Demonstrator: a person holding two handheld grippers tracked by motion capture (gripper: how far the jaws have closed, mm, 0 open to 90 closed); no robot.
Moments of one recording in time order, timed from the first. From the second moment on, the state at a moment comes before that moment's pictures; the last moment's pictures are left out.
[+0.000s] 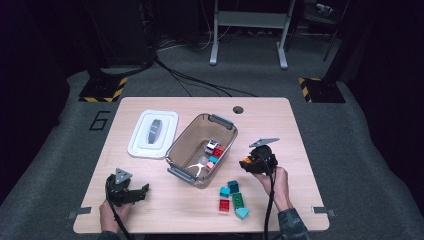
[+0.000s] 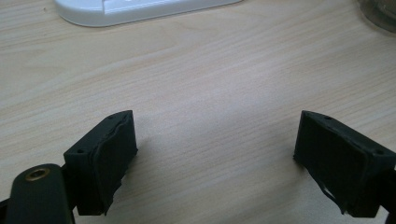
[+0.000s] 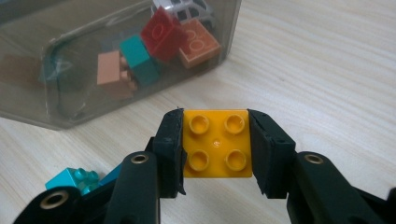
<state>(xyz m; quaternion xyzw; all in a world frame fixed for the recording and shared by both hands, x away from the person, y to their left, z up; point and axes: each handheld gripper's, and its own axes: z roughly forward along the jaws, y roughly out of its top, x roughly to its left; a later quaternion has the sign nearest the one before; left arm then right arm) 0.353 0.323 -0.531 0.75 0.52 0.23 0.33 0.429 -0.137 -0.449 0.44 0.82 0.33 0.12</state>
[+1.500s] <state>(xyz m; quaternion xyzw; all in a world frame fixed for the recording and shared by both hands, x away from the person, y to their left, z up) 0.353 0.323 -0.531 0.75 0.52 0.23 0.33 0.441 -0.092 -0.343 0.36 0.83 0.39 0.17</state>
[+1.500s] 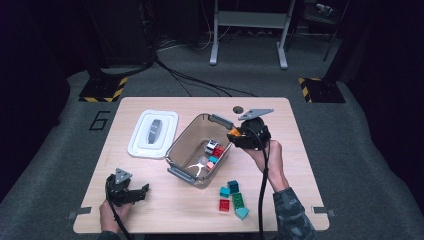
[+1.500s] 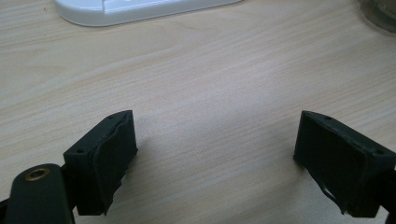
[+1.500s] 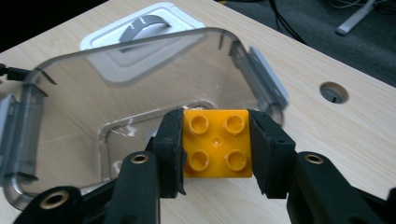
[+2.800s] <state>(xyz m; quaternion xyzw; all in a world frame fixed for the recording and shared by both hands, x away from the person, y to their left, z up) 0.353 0.323 -0.531 0.75 0.52 0.23 0.33 0.431 -0.035 -0.385 0.30 0.89 0.33 0.08</state>
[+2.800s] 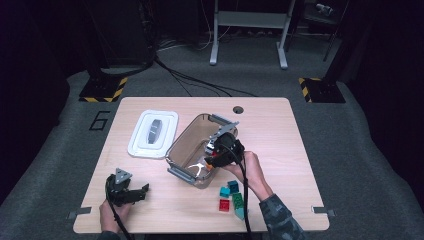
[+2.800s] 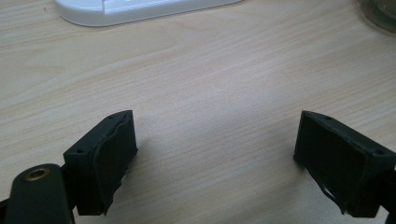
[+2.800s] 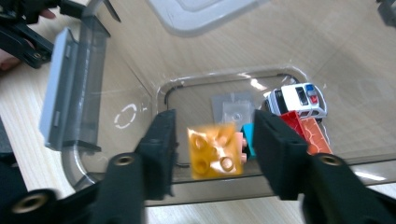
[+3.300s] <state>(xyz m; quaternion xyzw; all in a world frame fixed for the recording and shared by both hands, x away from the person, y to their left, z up) 0.353 0.323 -0.531 0.75 0.52 0.23 0.33 0.414 -0.079 -0.380 0.34 0.85 0.39 0.11</state>
